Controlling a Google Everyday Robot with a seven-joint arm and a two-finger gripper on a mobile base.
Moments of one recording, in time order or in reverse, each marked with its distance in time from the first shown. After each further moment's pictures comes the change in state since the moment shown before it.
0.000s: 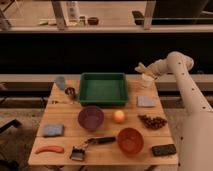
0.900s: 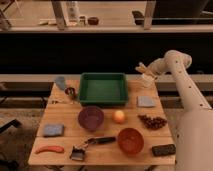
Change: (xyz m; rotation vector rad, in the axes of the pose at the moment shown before) arm -0.001 -0.004 0.007 -0.006 0.052 0.030
